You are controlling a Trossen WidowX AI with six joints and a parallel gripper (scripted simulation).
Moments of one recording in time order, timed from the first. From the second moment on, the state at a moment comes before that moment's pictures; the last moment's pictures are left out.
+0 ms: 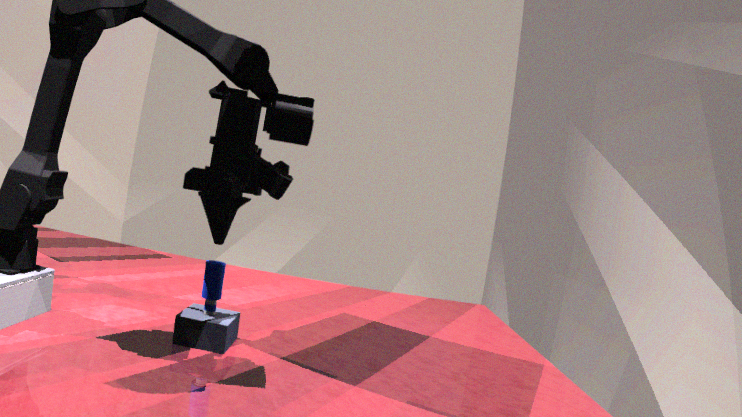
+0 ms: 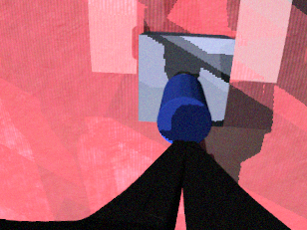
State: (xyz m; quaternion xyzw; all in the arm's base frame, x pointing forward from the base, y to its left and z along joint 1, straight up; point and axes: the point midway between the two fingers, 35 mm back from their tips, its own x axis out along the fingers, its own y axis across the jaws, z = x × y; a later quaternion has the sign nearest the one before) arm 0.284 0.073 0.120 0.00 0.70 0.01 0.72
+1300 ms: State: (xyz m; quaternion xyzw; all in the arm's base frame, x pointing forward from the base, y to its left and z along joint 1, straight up) arm 0.286 0.073 0.136 -0.01 0.70 0.01 0.71
